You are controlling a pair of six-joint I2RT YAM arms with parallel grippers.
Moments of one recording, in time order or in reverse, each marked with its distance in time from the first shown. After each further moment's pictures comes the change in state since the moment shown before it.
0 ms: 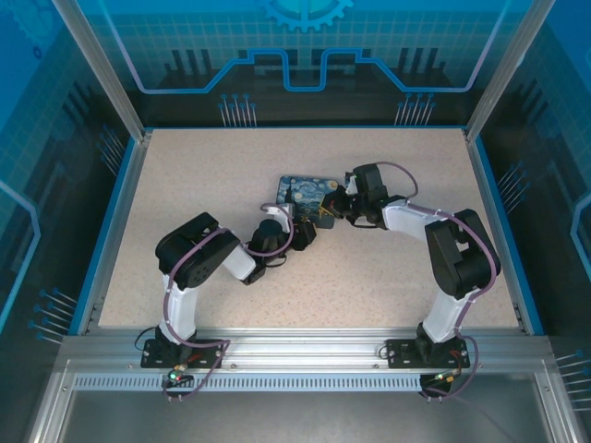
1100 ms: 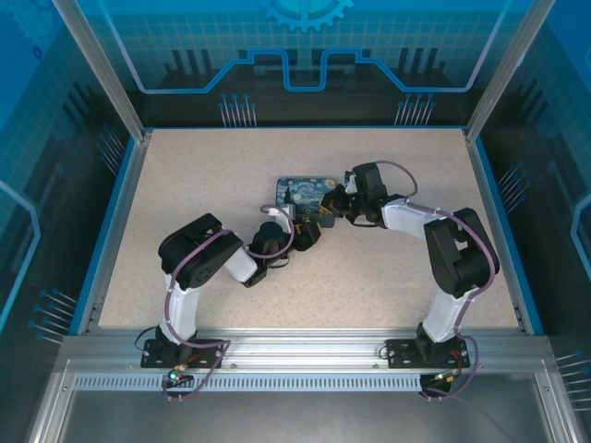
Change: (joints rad) left arm -0.021 0.013 -0.011 0.083 0.009 -0.071; right arm 0.000 0.011 0.013 0.001 0.000 0.000
